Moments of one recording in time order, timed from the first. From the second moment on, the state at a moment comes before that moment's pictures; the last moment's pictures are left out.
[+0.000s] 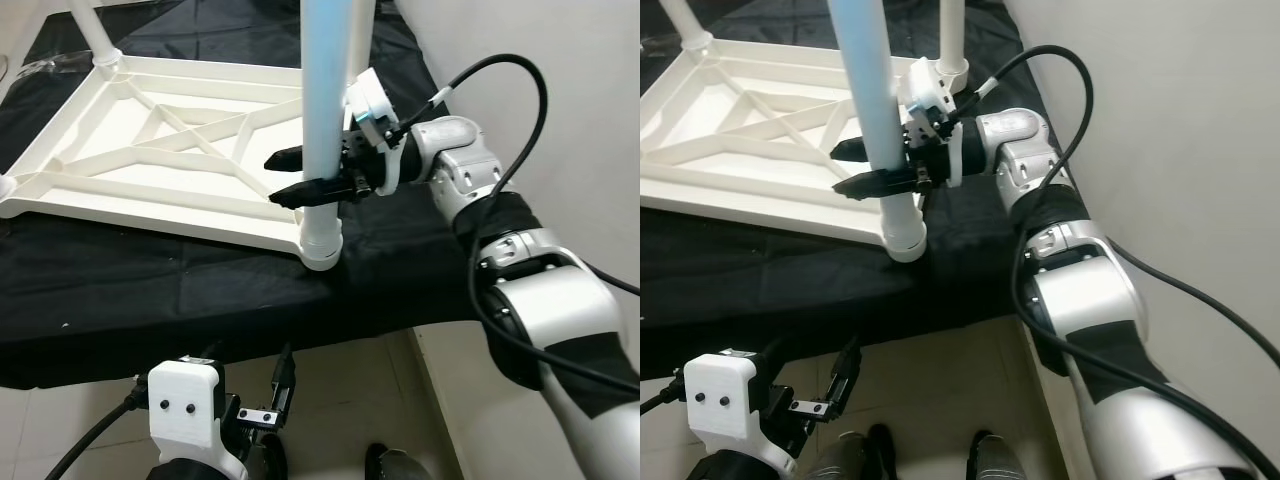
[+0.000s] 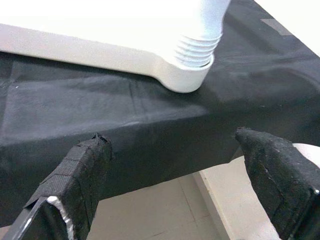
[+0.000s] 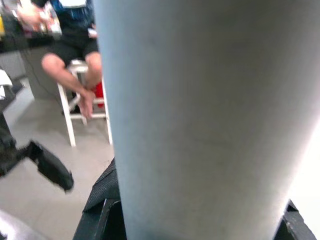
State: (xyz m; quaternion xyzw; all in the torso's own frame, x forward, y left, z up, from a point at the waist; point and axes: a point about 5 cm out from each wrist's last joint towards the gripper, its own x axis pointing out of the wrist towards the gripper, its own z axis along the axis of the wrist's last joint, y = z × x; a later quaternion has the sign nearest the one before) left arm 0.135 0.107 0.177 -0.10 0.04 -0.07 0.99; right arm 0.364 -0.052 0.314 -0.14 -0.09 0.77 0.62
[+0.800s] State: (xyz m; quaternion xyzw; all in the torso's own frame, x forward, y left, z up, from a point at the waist) left arm 0.142 0.107 0.176 -0.09 0.03 -0.07 0.99; right arm 0.407 -0.049 0.298 -0.09 -0.11 0.38 0.92
